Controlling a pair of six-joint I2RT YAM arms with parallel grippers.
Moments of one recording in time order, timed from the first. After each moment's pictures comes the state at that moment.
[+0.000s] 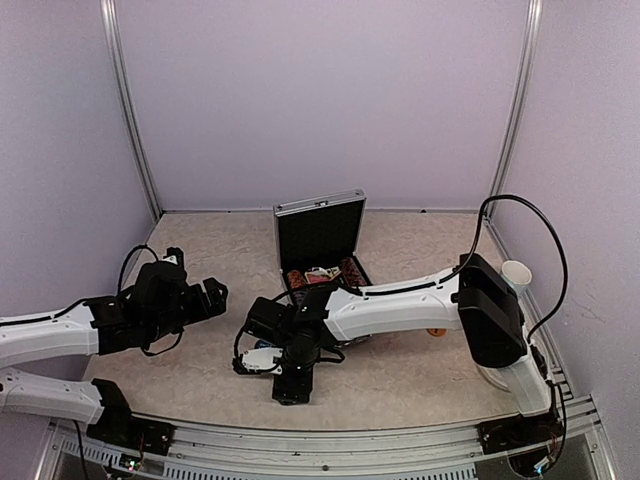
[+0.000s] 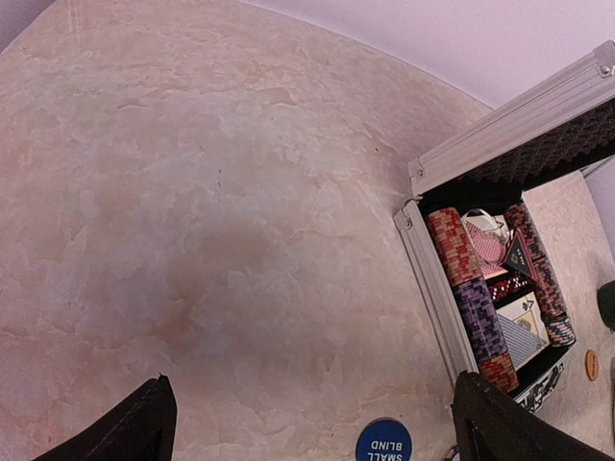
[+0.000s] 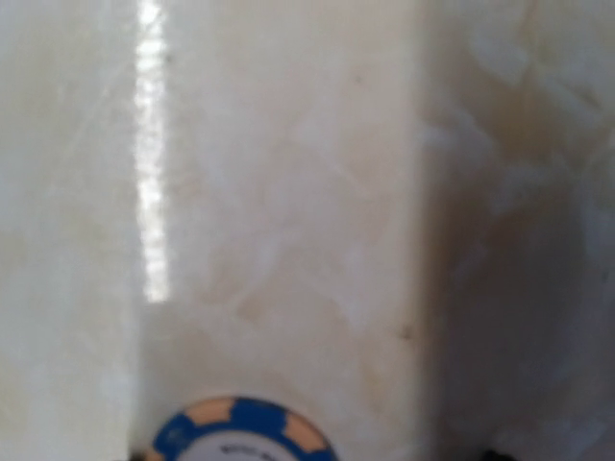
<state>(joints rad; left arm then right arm) -0.76 0.99 0.51 -0.15 -0.45 -0.78 1.27 2.27 1.78 -0.80 -0.10 -0.30</state>
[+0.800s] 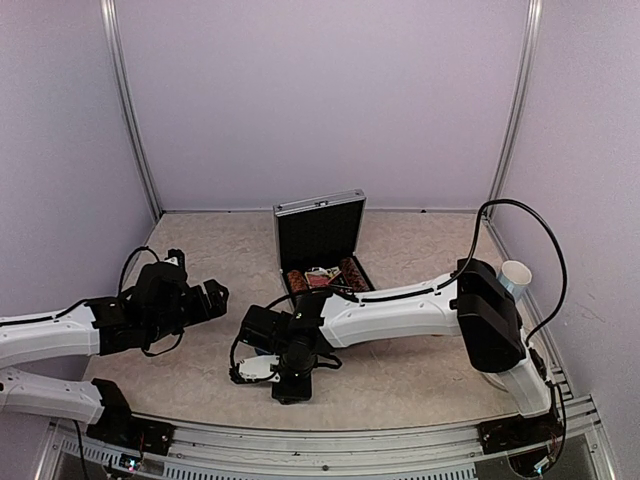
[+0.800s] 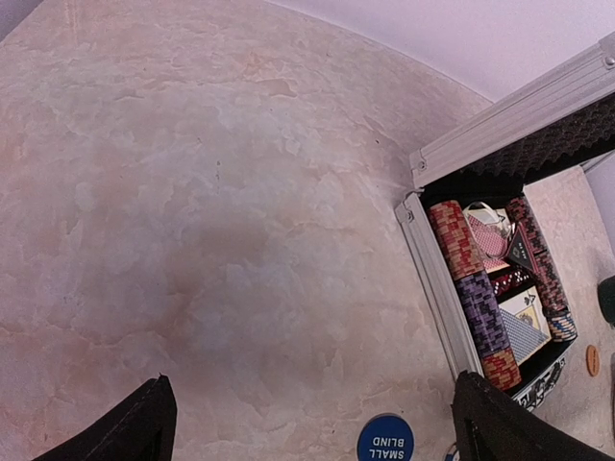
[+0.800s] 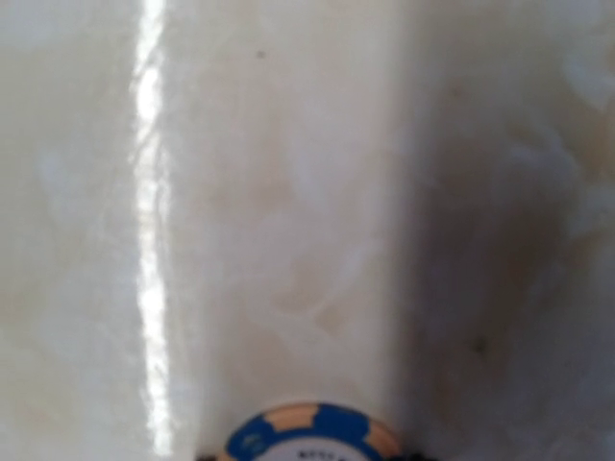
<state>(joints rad) -0.75 1.00 0.50 -0.14 -0.42 -0.78 1.30 2.28 1.81 -0.84 -0.08 -0.33</state>
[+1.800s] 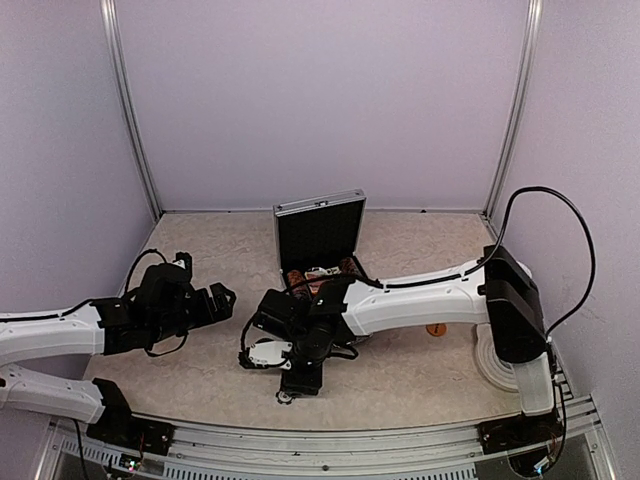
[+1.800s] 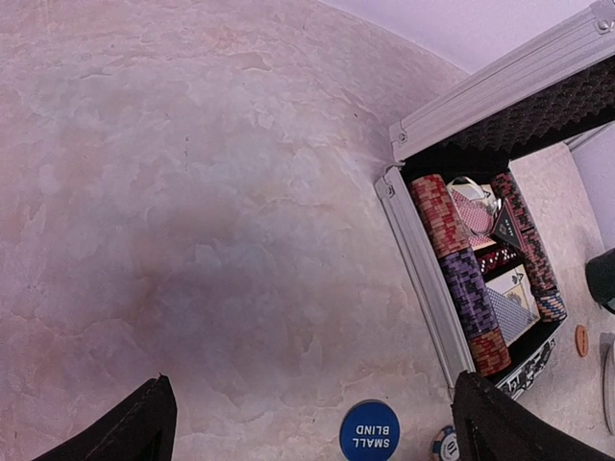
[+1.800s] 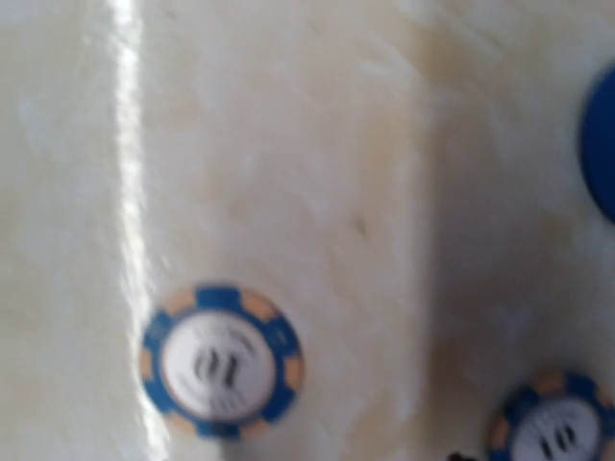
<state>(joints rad) -0.75 1.04 0.49 -0.10 -0.35 -0.78 1.26 2.14 1.67 -0.77 -0.06 -0.30</state>
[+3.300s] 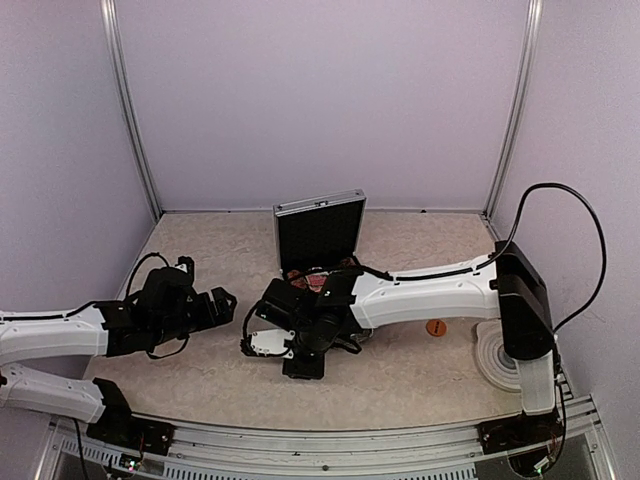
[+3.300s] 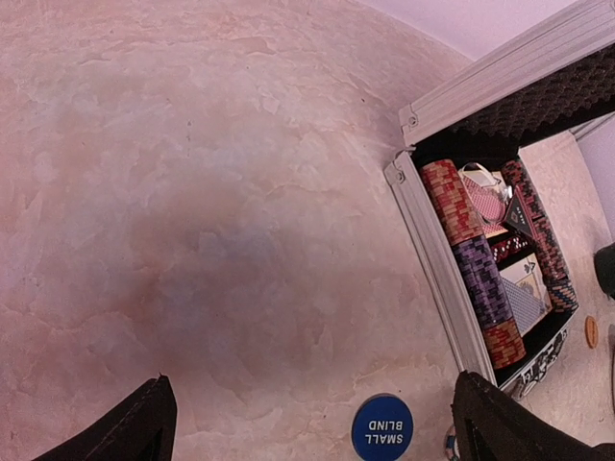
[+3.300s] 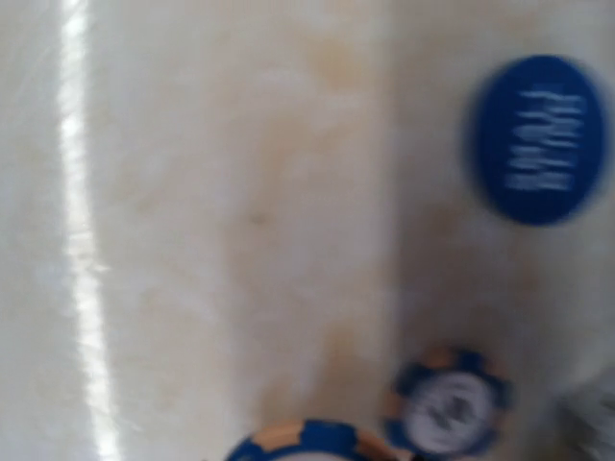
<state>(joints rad) -0.74 1.05 0.47 -0.07 -0.34 -0.77 1.26 2.13 1.69 -0.77 0.04 -0.32</state>
